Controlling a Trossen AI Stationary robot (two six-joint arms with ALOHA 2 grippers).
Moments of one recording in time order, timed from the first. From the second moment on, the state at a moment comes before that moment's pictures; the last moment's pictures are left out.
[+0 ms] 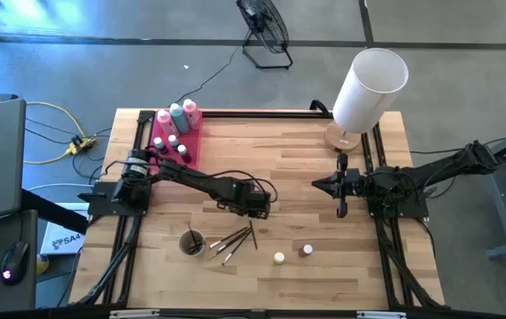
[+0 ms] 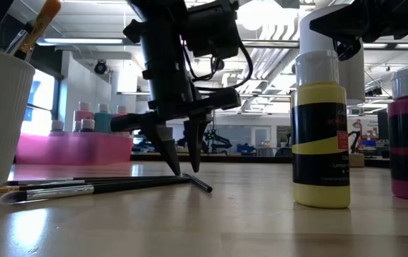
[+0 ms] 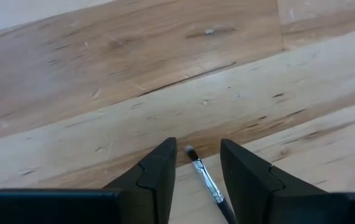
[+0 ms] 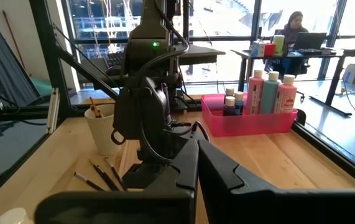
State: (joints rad) left arm -0.12 2.03 1.40 -0.65 -0.09 -1.43; right arm 0.25 0.62 0.28 0.31 0.34 0.05
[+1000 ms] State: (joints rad) left arm -0.12 2.04 1.39 -0.69 -0.08 -1.46; right arm 0.25 0.62 0.28 0.31 0.34 0.05
